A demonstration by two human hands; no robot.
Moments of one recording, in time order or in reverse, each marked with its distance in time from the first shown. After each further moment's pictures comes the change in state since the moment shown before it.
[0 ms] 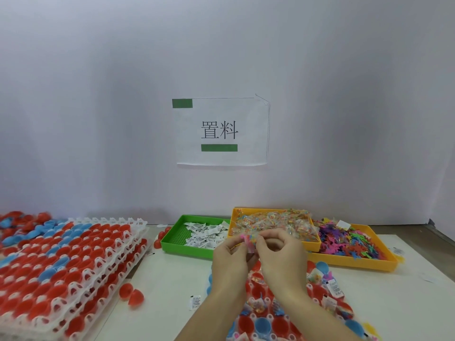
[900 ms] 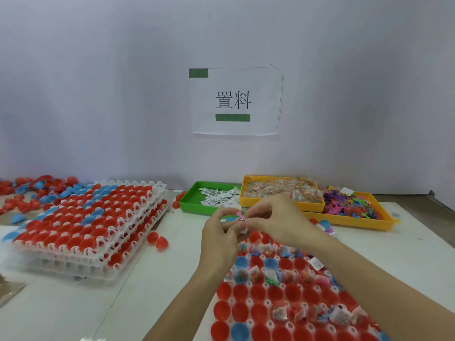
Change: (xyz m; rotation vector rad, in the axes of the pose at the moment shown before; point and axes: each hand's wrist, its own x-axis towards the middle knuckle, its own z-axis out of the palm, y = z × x) left_hand -0.056 0.010 -0.063 0.379 -0.033 0.224; right_hand -0.019 -0.037 -0.021 -0.386 -0.699 -0.240
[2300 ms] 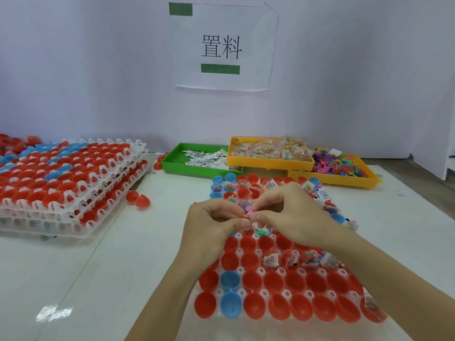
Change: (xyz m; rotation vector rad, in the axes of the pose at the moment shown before) left_hand -0.042 -0.044 -0.019 0.138 -0.124 0.101; right_hand -0.072 0.031 0.020 0.037 -0.022 -0.001
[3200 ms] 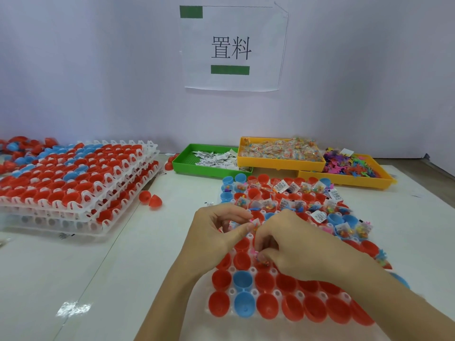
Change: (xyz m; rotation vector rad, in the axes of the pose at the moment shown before) left_hand -0.006 -0.005 -0.019 0.147 -0.114 0.185; right_hand -0.018 -0.011 0.023 -0.425 -0.315 -0.005
